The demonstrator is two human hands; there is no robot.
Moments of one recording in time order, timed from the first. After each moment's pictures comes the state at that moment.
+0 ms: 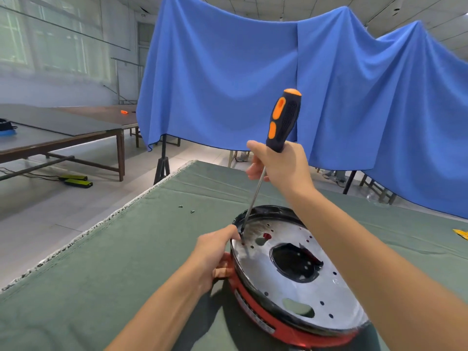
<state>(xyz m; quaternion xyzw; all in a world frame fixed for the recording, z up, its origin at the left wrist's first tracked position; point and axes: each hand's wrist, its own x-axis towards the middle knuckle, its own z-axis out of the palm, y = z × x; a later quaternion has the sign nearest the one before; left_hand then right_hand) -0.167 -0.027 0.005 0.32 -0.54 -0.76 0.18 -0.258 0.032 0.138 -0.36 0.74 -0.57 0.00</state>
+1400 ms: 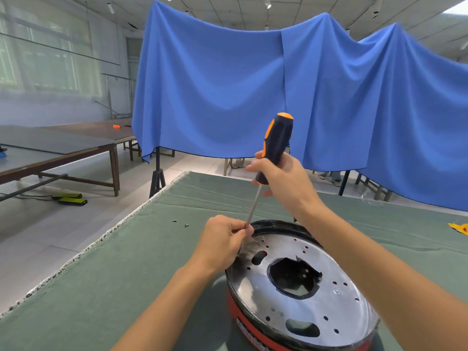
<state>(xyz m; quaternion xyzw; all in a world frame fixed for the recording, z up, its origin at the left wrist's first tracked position) -0.196 -0.042 0.020 0.13 -0.83 -0.43 0.33 -0.272 0.054 0.132 -0.38 0.73 -0.57 0.01</state>
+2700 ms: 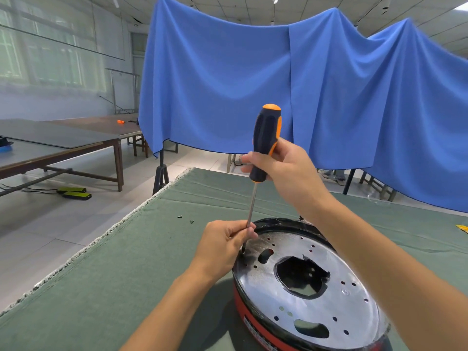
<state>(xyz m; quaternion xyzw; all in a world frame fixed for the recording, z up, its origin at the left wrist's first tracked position) -0.186 -0.046 0.005 0.11 -0.79 -0.48 0.37 -0.260 0.048 0.139 -0.48 0.65 -0.59 0.03</state>
